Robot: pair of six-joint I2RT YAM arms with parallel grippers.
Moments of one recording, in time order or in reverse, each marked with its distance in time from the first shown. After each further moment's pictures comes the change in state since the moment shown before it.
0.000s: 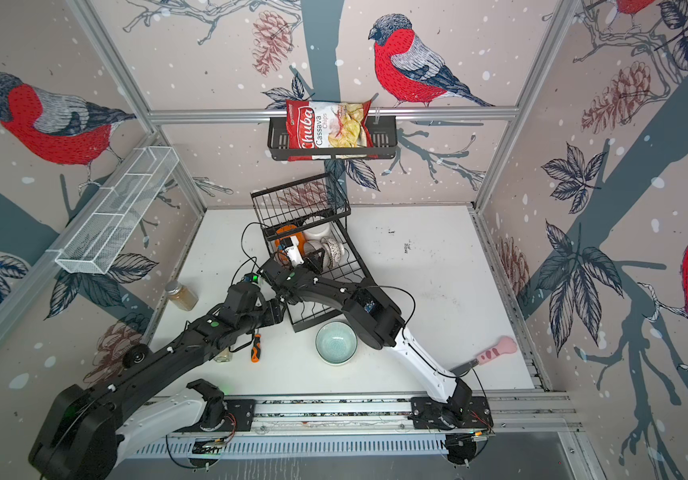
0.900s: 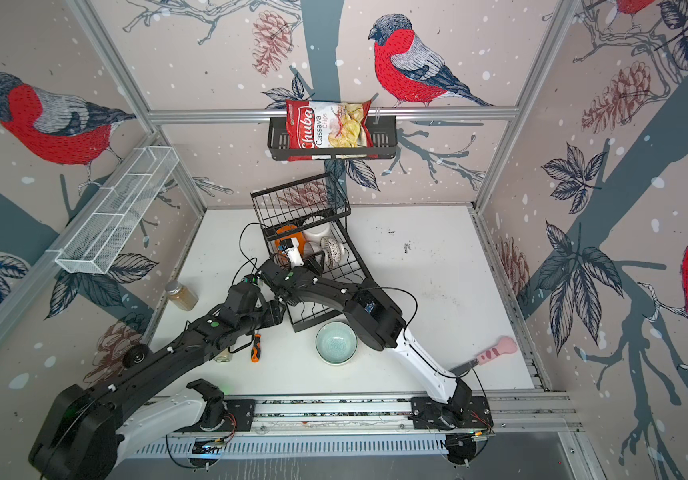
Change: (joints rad) left arm 0.000 0.000 -0.002 -0.014 0.003 -0.008; right arm 0.010 -0.030 0.006 -0.104 -0.112 0.136
